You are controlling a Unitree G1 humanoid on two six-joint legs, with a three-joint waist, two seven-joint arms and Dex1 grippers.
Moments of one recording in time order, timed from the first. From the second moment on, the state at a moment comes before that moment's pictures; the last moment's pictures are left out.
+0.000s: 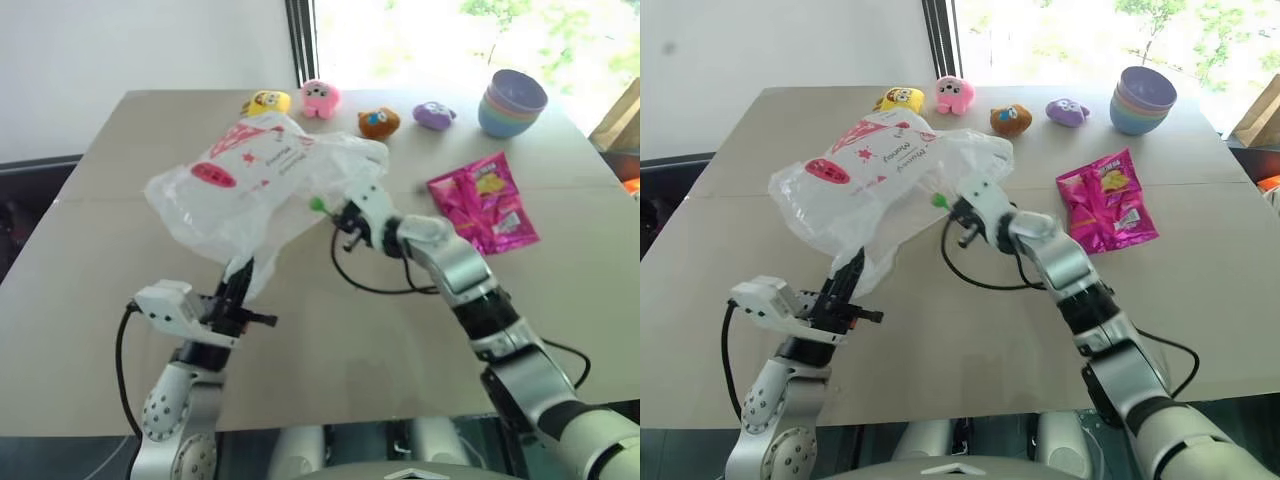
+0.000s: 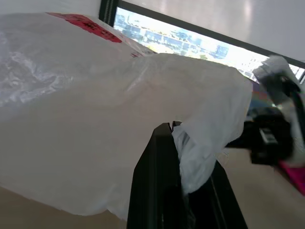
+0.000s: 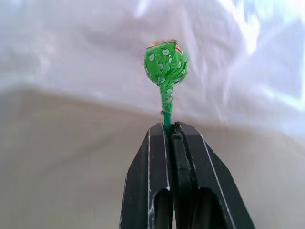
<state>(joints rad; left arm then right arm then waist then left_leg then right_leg) 0.36 0.18 0.11 -0.62 -0.51 0.05 -0.36 -0.87 -0.03 0.31 0.33 0.08 0.52 0.57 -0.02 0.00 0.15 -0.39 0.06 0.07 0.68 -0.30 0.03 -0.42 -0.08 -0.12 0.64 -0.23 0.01</state>
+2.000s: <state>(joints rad) 0.11 0.12 0.10 -0.45 -0.53 0.04 -0.36 -0.83 -0.63 -0.21 0.75 0.33 0.52 0.63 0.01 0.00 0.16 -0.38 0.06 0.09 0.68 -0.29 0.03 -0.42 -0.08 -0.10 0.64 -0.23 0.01</state>
